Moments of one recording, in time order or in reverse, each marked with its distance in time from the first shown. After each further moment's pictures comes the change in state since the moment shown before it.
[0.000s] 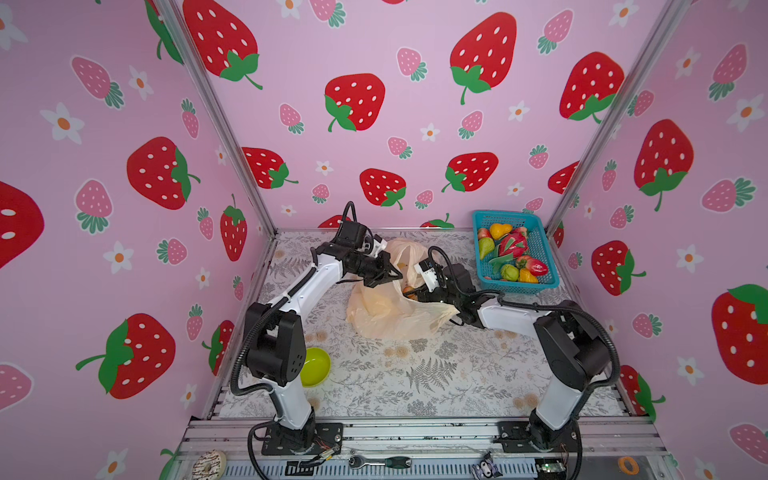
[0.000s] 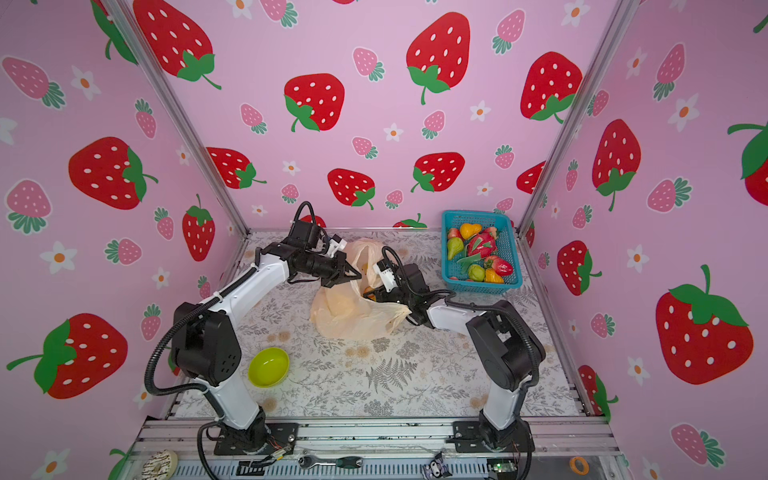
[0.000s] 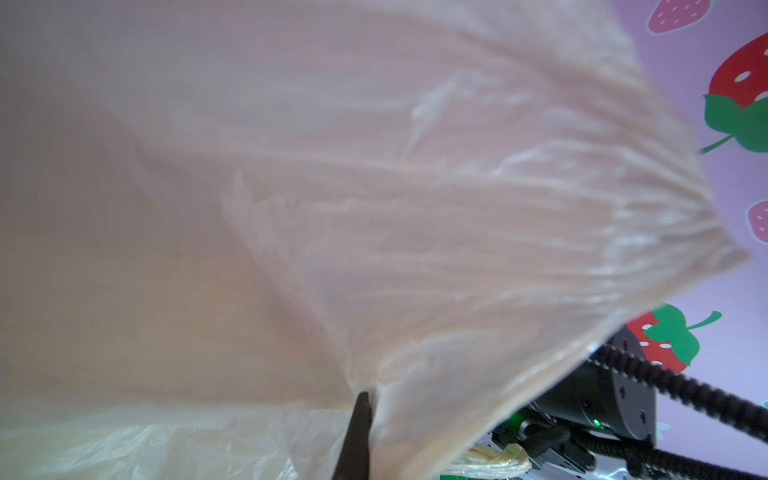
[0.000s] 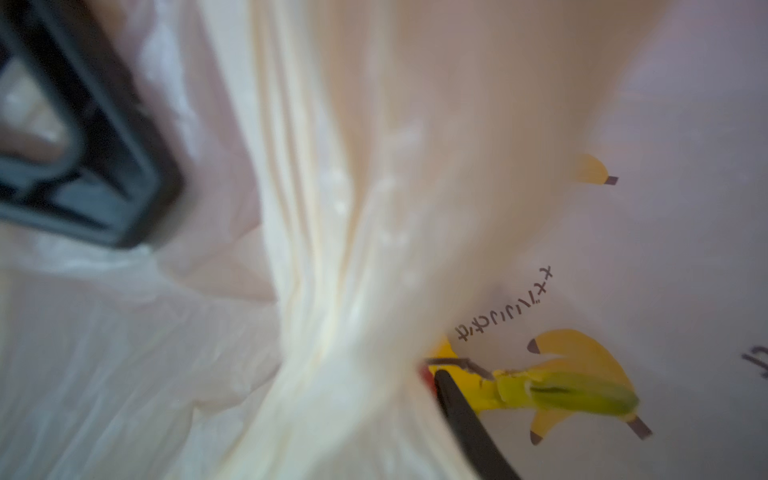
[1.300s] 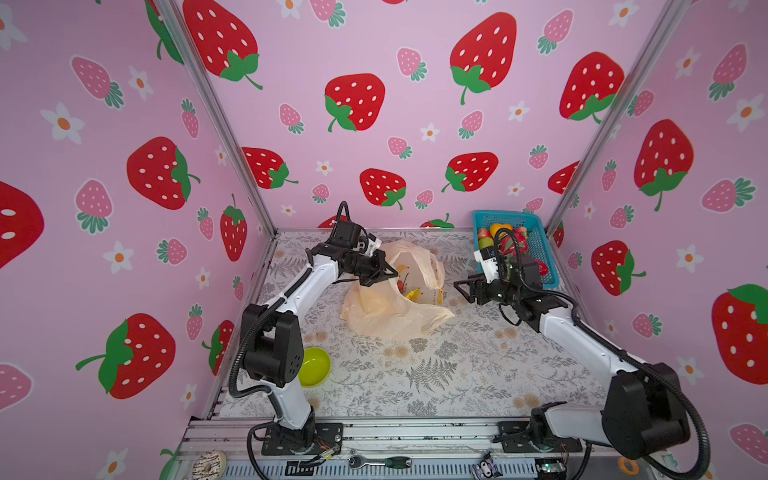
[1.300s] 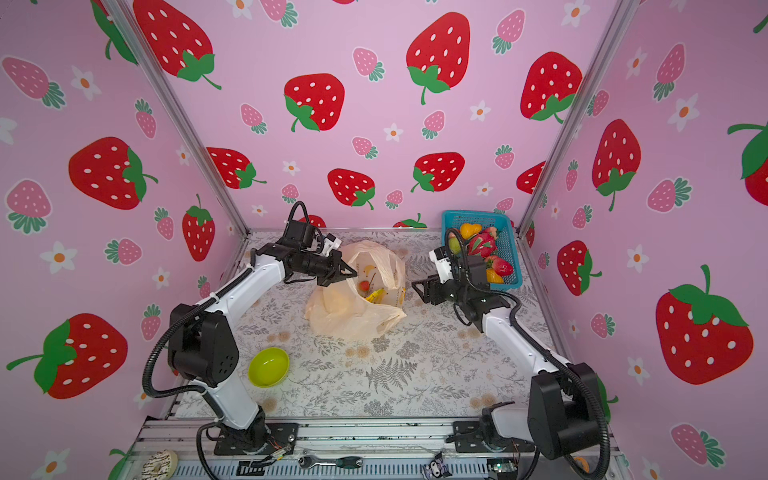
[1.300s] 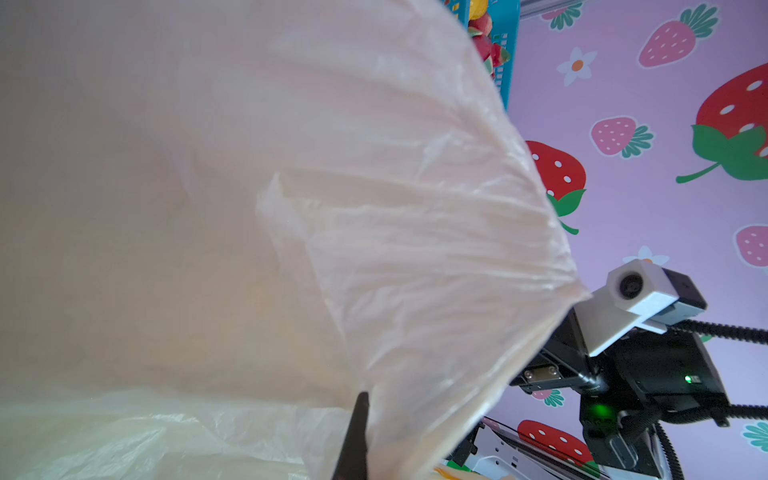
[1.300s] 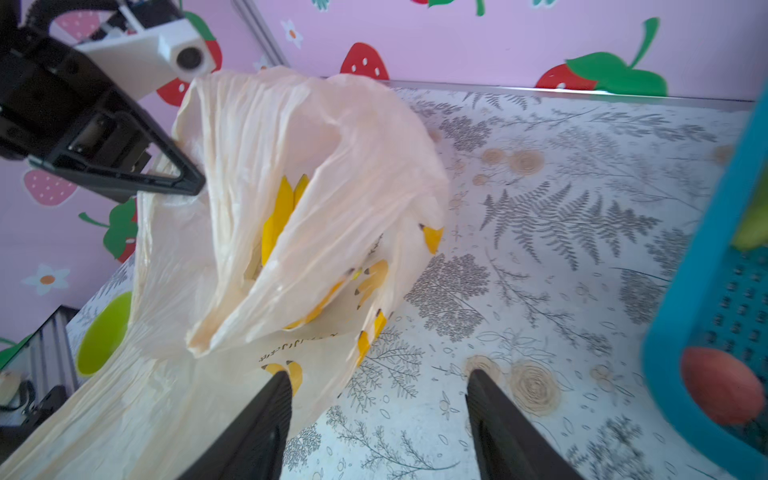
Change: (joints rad) left arm 0.034 -0.015 -0.024 0.028 -0.011 -0.024; right arm -0.407 -0.509 -0.130 -0.446 -0.030 -0.137
